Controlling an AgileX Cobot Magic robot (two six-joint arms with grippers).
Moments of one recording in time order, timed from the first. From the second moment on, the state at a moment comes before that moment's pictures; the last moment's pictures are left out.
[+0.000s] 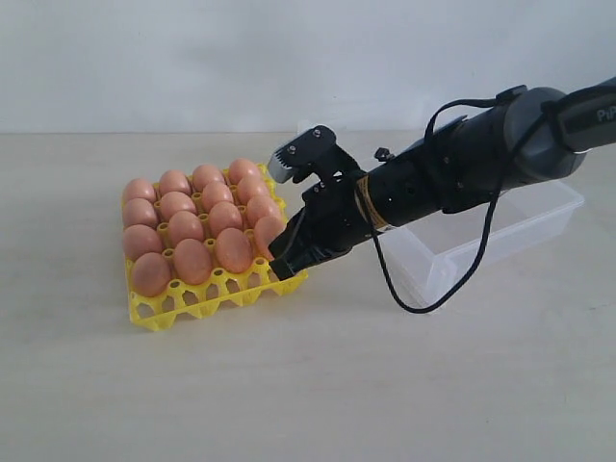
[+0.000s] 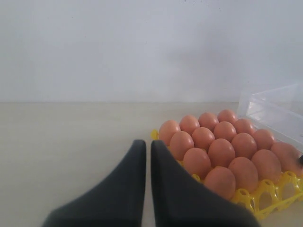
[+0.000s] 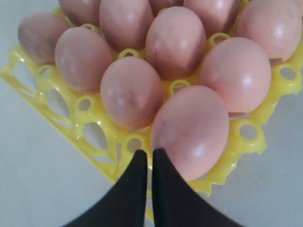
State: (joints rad) left arm -0.05 0.21 0.00 -0.31 -0.03 0.27; right arm 0.51 2.04 -1.20 -1.75 -0.52 1.47
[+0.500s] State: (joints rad) left arm -0.05 0.21 0.00 -0.31 -0.03 0.27; right arm 0.51 2.04 -1.20 -1.74 -0.47 1.56
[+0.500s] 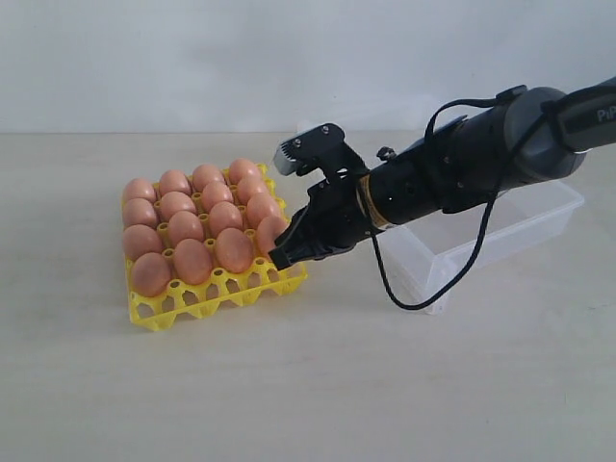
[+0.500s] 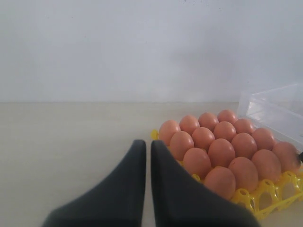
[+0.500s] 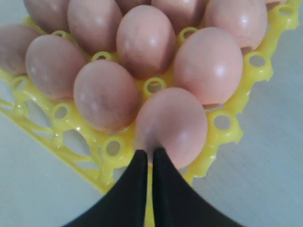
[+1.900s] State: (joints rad) left arm -0.05 0.21 0.00 -0.31 -0.03 0.27; right arm 0.51 1.76 -1.20 -1.75 -0.33 1.45
